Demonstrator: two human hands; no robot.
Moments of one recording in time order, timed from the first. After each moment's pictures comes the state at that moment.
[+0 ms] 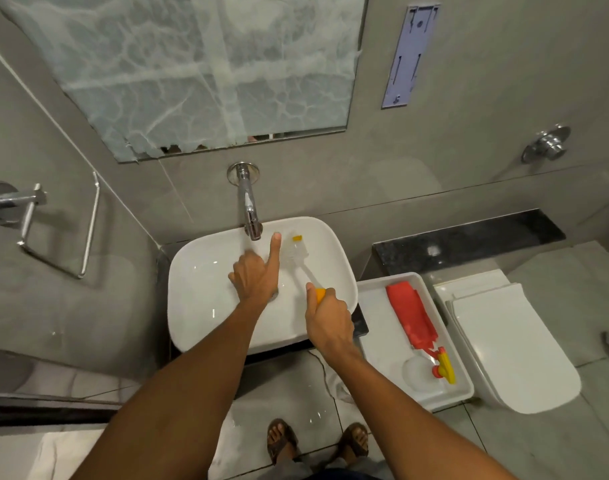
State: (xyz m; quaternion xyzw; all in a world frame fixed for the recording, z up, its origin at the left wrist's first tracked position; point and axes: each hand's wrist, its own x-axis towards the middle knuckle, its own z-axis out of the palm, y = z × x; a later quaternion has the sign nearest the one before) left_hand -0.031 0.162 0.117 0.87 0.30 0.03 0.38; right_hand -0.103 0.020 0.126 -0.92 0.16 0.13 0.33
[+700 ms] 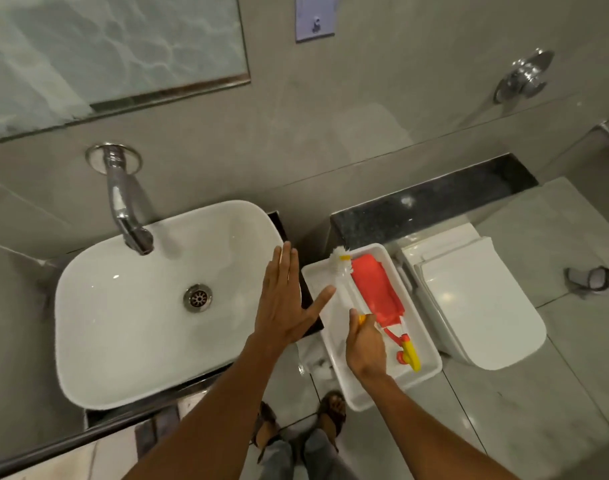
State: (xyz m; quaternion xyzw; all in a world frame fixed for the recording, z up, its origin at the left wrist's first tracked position) left_hand -0.023 0.001 0.004 0.96 -0.05 -0.04 0.26; right_hand -0.096 -0.166 -0.033 -0.87 0.31 0.12 0.35
